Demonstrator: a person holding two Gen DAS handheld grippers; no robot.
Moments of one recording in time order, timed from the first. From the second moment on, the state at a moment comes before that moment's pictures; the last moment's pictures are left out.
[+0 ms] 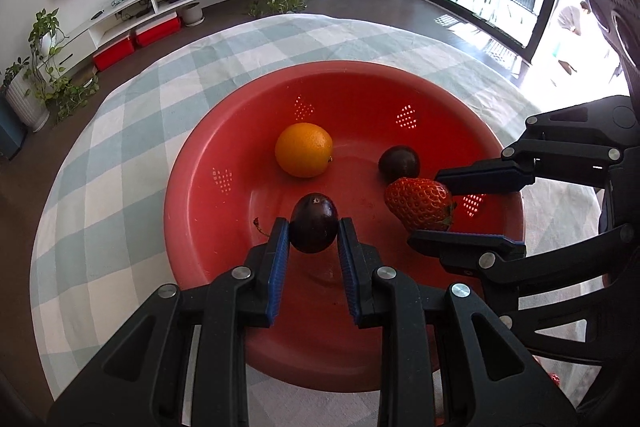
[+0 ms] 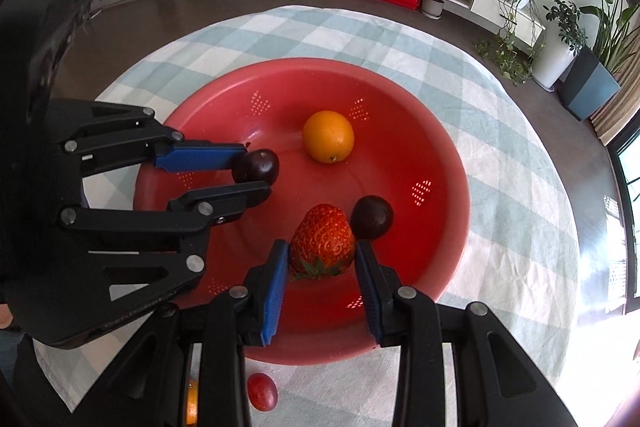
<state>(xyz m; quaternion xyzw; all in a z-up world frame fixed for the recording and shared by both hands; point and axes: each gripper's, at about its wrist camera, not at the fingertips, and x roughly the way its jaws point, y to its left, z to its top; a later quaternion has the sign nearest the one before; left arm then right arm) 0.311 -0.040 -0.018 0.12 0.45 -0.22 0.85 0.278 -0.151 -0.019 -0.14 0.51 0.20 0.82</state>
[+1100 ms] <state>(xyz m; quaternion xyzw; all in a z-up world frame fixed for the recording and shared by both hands) 0.219 0.019 0.056 -0.02 0.34 -0.27 0.90 0.148 -0.219 0.029 0.04 0.40 0.19 0.90</state>
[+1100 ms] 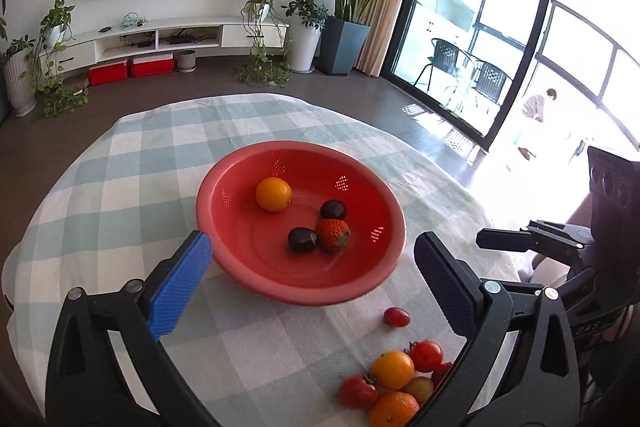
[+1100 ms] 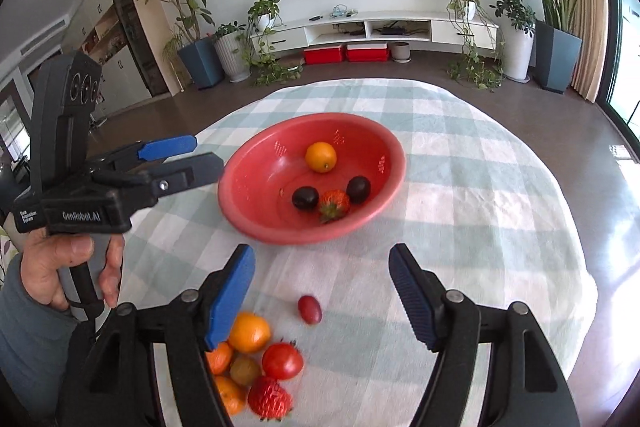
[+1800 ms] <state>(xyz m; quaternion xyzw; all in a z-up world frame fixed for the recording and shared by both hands) 0.053 0.015 -0.012 0.04 0.43 -0.29 0.85 0.065 -0.229 -0.014 0.15 0.41 0.19 0.88</state>
